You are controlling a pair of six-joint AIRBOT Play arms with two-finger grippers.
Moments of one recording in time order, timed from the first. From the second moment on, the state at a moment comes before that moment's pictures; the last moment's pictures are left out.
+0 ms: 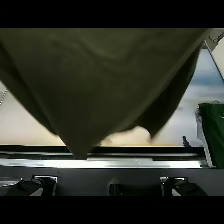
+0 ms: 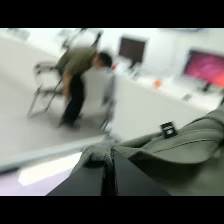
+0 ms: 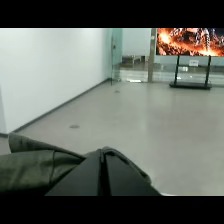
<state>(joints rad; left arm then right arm) -0.27 -0.99 1.84 0.96 -0.84 -1.38 0.19 -1.00 2.00 -1.41 0.84 1.48</state>
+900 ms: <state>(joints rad) -0.10 -1.44 1.33 1.10 -1.05 -1.71 0.07 -1.89 1.99 -1.16 1.44 1.79</state>
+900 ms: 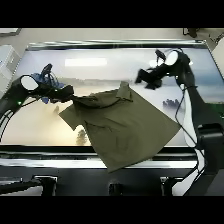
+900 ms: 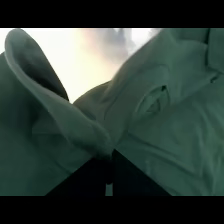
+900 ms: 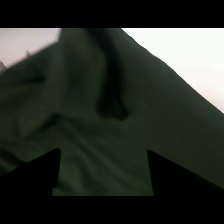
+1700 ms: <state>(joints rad) 0.05 -1.47 1.31 1.09 -1.19 -1.55 -0.04 -1.25 0.56 -1.02 1.35 1.65</state>
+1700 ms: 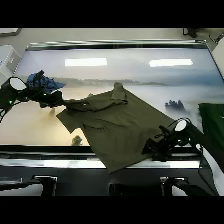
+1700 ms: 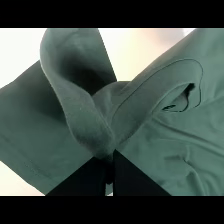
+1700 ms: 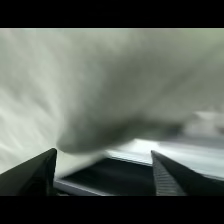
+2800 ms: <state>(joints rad) 0.02 -1.65 1.36 0.99 -1.20 -1.54 -0.31 -1.37 0.94 -0.84 1.03 1.56</state>
